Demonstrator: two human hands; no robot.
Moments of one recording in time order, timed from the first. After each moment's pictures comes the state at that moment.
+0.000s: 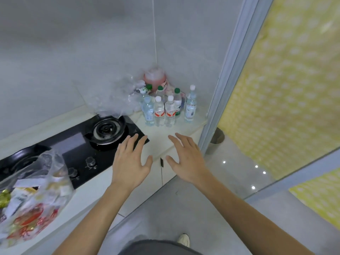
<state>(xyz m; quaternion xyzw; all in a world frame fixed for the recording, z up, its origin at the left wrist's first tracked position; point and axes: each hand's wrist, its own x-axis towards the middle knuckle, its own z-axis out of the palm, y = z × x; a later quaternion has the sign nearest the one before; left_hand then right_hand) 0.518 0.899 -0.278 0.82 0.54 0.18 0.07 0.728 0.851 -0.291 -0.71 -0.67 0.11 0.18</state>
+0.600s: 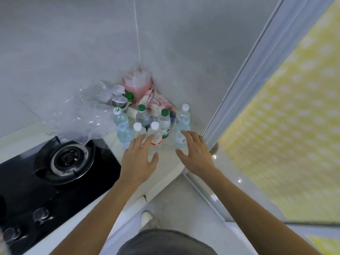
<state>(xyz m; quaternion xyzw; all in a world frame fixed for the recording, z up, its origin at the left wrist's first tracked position) 0.680 1.133 -0.334 0.82 0.52 0.16 0.17 0.901 1.084 -0.341 -0.77 -0.60 0.15 0.15</state>
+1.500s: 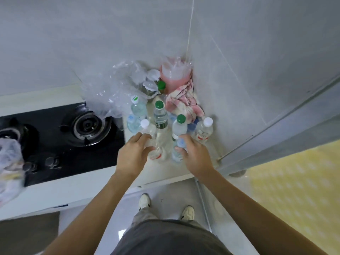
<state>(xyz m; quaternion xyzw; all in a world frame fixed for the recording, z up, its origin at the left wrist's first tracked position) 0.727 1.158 -0.363 0.69 0.69 0.20 0.10 0.963 1.190 -0.382 -0.56 -0.77 0.22 0.22</state>
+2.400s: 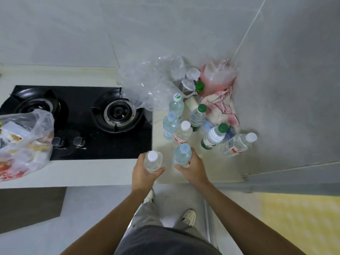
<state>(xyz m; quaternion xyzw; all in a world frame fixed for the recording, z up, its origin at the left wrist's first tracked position) 0.671 1.088 -0.466 0.34 0.77 0.38 0.37 0.862 1.177 -0.460 -0.59 -0.64 0.45 0.20</state>
